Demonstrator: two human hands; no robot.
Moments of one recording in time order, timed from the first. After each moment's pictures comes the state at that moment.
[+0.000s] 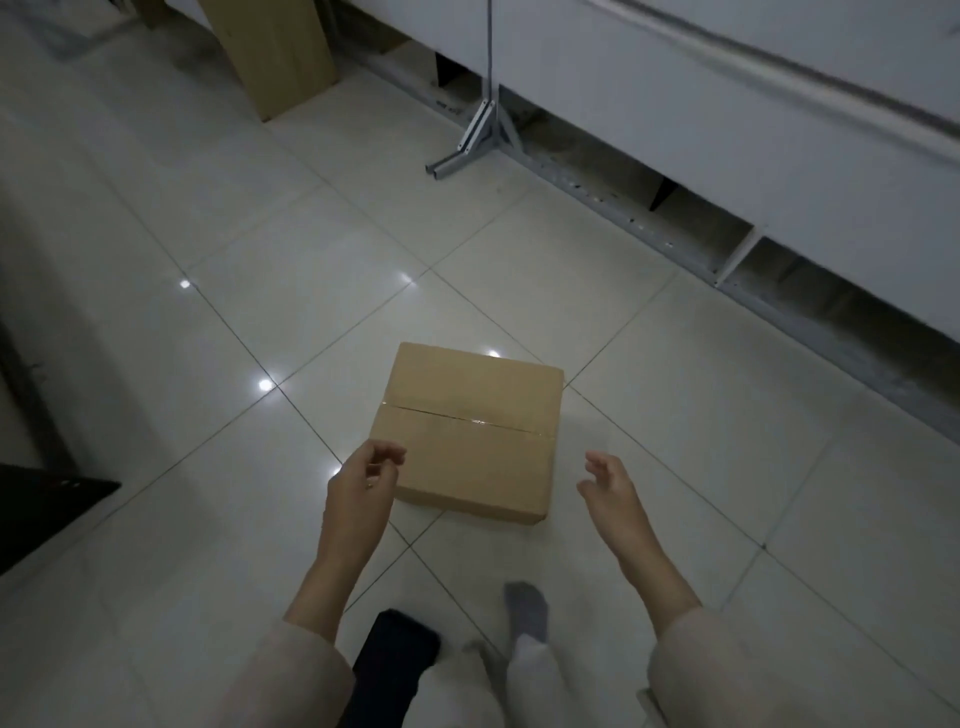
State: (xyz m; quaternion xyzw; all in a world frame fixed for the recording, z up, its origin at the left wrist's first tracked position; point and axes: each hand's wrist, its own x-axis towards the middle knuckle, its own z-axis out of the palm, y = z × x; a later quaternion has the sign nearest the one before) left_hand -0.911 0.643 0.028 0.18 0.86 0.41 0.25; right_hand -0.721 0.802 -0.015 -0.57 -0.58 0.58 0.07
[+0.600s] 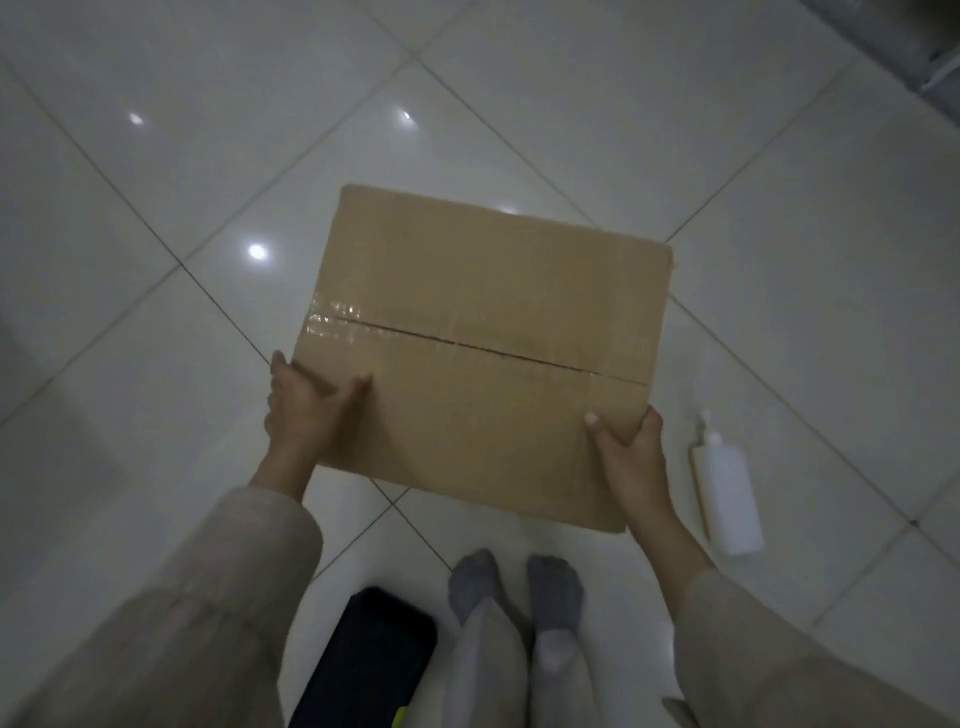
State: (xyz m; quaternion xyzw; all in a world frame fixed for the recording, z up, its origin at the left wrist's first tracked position) left_hand -1.060 0.710 -0.319 0.01 0.94 0.20 0.27; right_hand -0.804 0.860 -0.330 -0.66 -0.51 0.55 0.03
